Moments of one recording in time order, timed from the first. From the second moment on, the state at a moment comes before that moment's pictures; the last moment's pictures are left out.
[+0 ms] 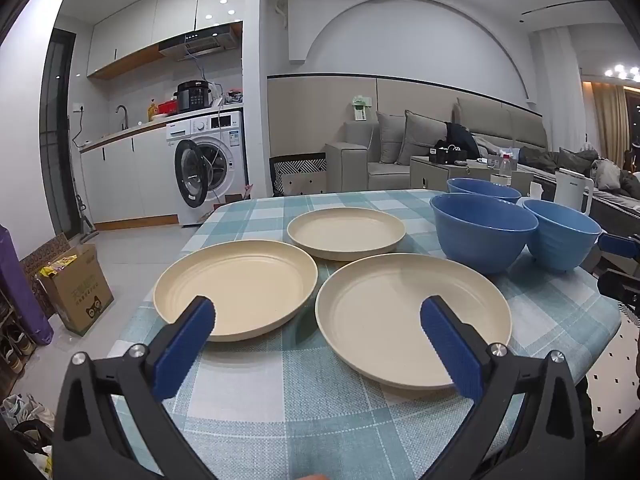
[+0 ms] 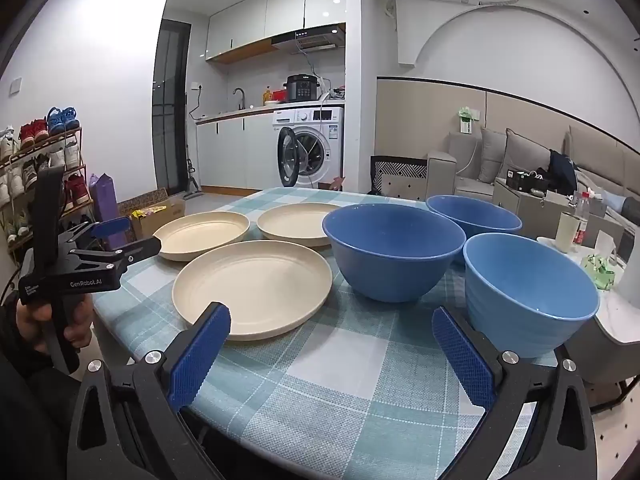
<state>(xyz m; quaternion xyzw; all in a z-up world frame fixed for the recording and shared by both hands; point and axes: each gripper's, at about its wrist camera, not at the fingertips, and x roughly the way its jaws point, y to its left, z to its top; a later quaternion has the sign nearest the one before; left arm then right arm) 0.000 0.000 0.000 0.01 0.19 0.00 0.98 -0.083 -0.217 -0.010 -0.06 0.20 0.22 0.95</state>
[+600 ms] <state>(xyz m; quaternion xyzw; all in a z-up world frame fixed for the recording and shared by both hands) -0.003 -0.002 -0.002 0.01 0.18 -0.01 0.98 -0.080 -0.220 -0.013 -0.04 0.20 0.22 0.95</state>
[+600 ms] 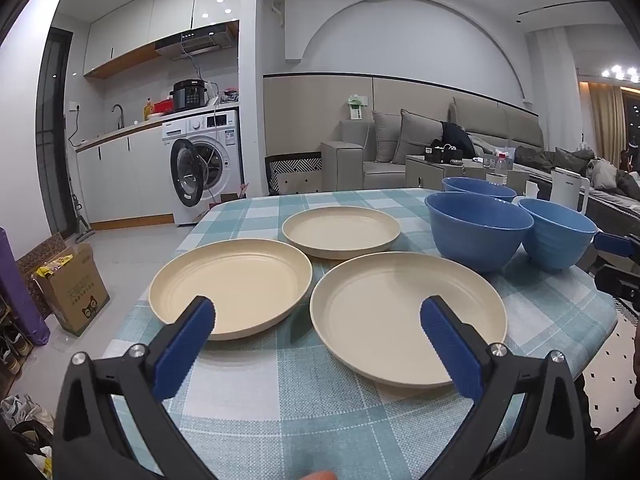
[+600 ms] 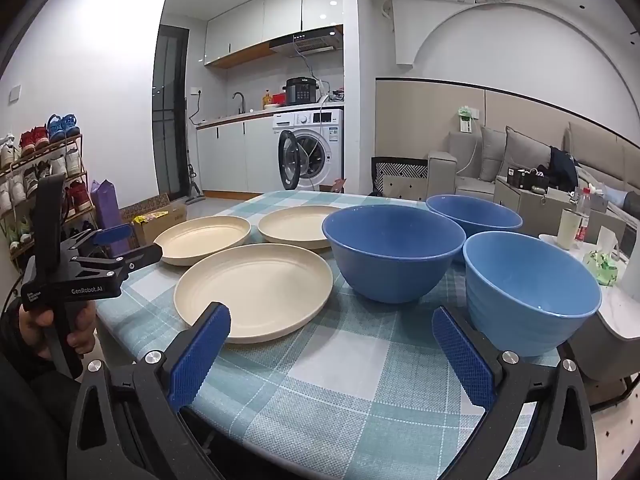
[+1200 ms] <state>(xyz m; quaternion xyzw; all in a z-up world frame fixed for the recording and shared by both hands) 0.000 -0.002 -0.003 0.01 0.19 -0.01 0.98 -0.079 -0.216 -0.014 -0.04 0.20 0.23 0.95</state>
